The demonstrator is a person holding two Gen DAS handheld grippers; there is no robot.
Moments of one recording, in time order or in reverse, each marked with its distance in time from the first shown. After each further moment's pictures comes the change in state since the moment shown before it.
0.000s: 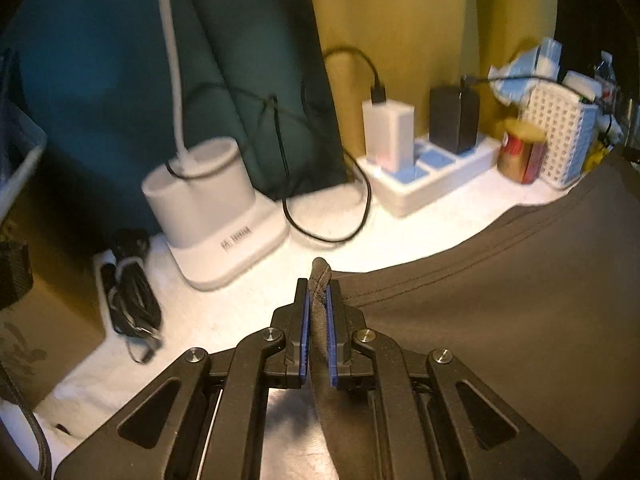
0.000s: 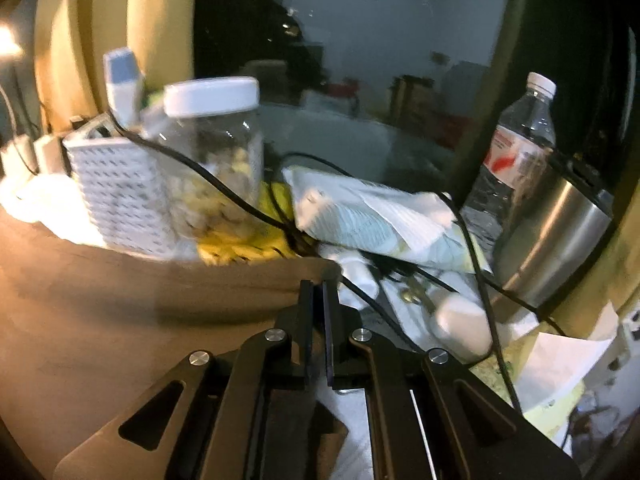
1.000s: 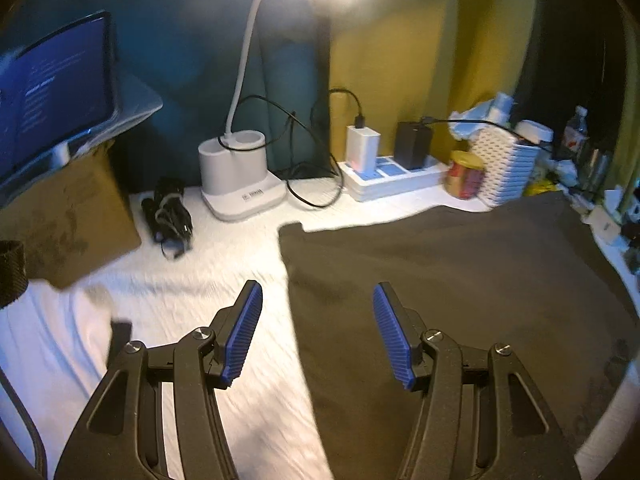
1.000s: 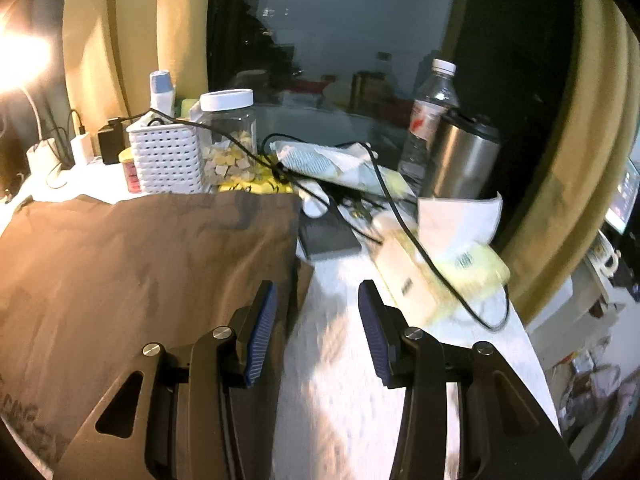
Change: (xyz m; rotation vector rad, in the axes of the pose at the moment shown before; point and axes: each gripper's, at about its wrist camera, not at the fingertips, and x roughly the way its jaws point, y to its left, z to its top) left arm -0.119 0.001 -0.053 -0.179 -0.057 -0.084; right arm -0.138 -0.012 -0.077 0.095 0.009 -0.016
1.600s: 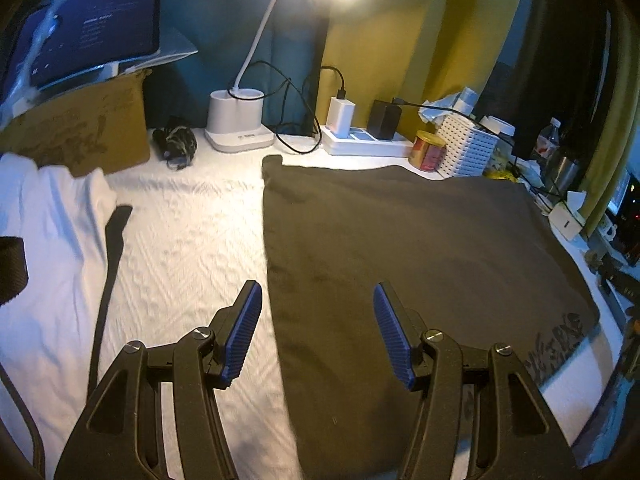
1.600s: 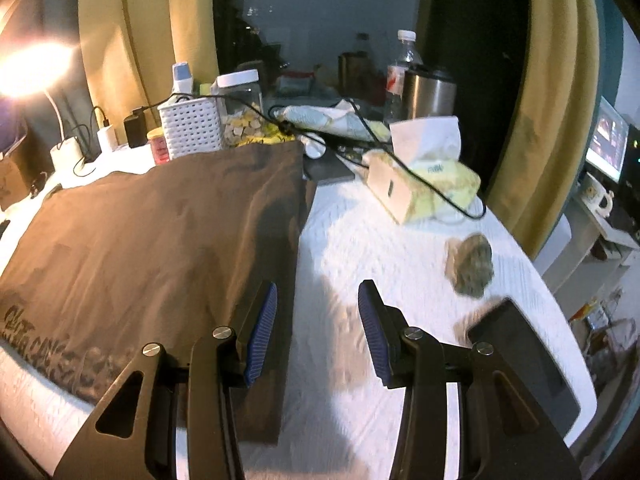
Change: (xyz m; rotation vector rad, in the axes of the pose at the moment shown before) left arm -0.058 -0.020 -0.069 -0.138 0.031 -0.071; right arm -0.062 0.001 -0.076 0.098 0.036 0.037
